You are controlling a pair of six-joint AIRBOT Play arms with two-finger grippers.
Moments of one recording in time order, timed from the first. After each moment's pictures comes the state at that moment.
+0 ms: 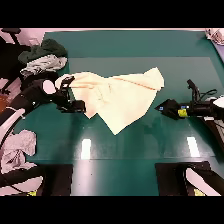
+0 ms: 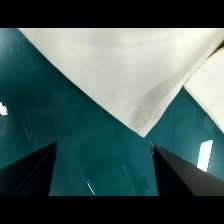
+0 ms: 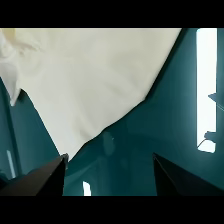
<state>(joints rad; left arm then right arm) -0.27 -1.33 1.03 1.24 -1.06 -1.63 -0.20 -0.96 0.65 -0.72 1.16 1.33</state>
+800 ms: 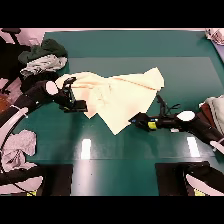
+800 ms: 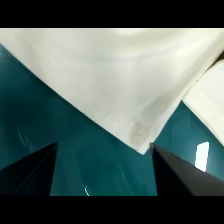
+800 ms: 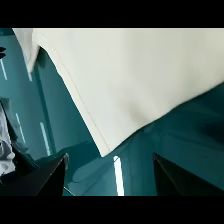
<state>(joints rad) -0.26 -1.35 1.03 1.25 -1.01 -1.61 0.30 -1.07 0.49 -0.40 0.79 1.34</state>
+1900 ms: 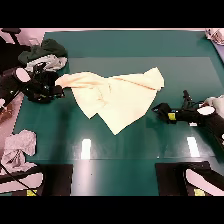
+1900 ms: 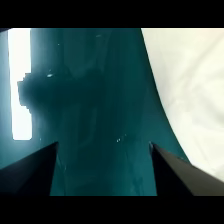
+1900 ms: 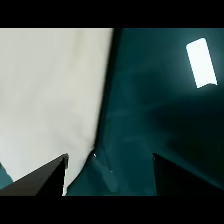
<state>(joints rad) 0.01 -1.34 1.16 1.35 -1.05 -1.61 -0.13 -1.10 0.51 -0.62 0.79 1.37</state>
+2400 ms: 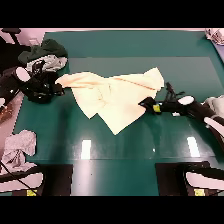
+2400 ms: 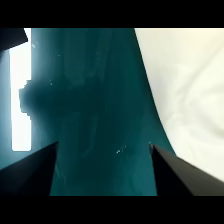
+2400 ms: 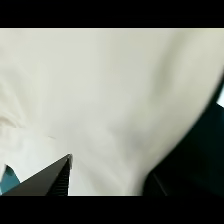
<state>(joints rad) 0.01 -1.35 1.18 1.35 -1.01 -1.61 0.11 -1.40 0.70 -0.59 0.68 1.34</state>
